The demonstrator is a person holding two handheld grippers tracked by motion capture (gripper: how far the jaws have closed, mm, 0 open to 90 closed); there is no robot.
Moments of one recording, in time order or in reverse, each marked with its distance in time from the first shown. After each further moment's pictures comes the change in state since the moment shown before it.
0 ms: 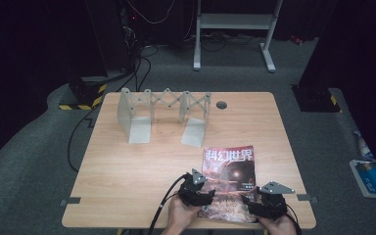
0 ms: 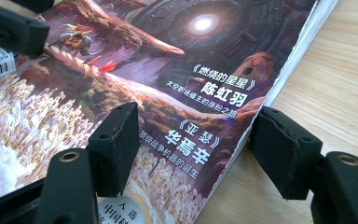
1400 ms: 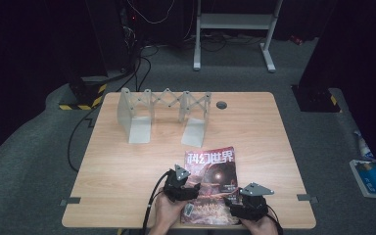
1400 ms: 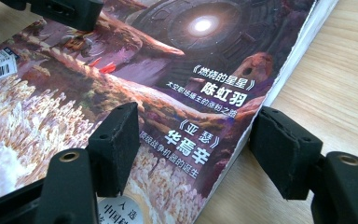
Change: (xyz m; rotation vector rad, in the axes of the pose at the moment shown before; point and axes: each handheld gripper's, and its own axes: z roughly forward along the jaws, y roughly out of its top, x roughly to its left) left arm 0.041 -0.012 -0.014 -0.037 0.108 -0.051; right arm 0.045 0.014 0.022 -0.009 0.056 -0.040
